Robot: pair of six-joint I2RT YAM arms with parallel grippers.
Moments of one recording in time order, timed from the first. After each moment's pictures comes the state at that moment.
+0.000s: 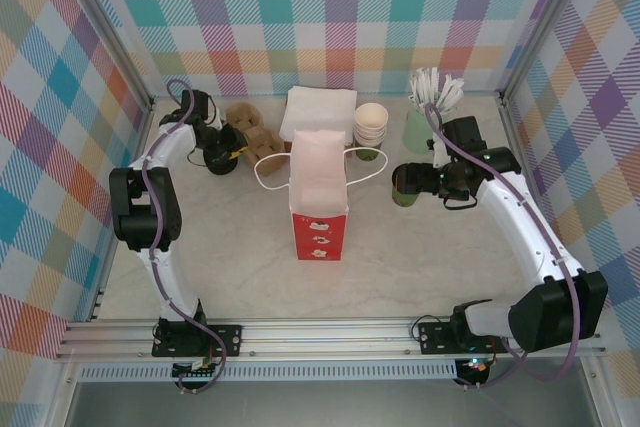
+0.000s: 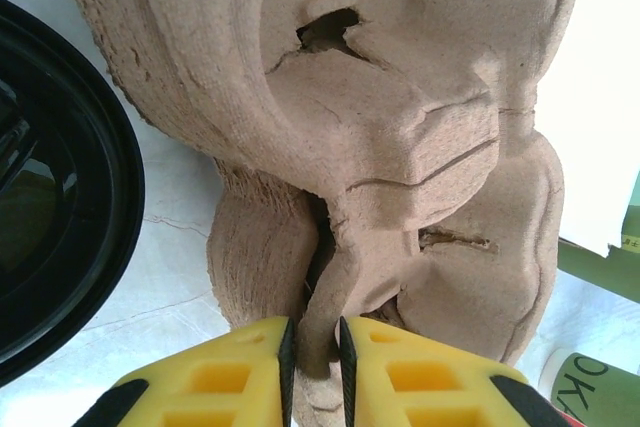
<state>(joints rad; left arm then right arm) 0.02 1.98 1.58 -0.68 0.47 -0.49 0.22 1.30 1.24 -1.04 -0.17 0.26</state>
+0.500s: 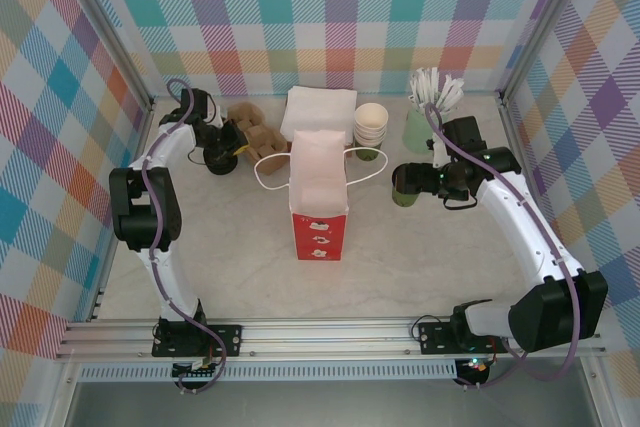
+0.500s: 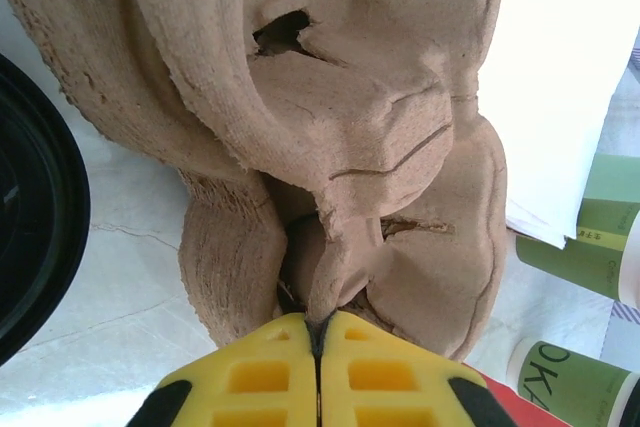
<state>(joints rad) 0.02 1.98 1.58 -0.65 0.53 -0.51 0.22 1.30 1.24 -1.04 -0.17 0.26</state>
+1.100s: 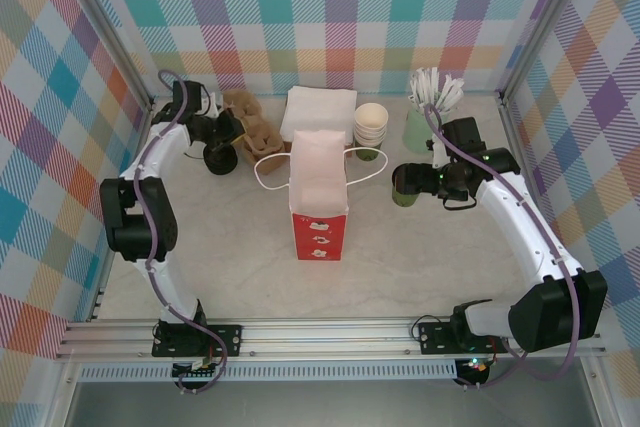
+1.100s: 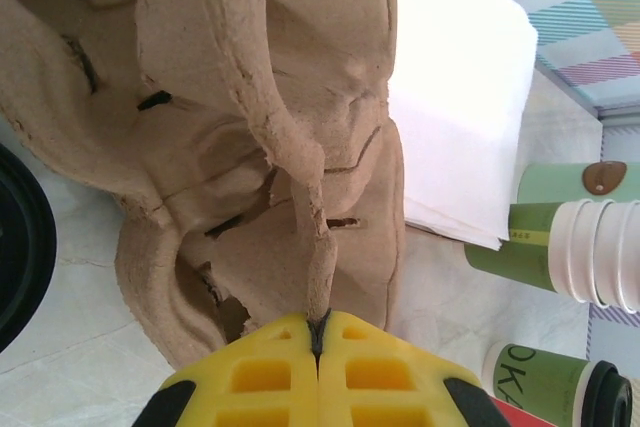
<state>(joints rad) 0.02 1.87 1.57 -0.60 0.53 -0.48 0.22 1.29 1.22 -1.03 -0.17 0.26</state>
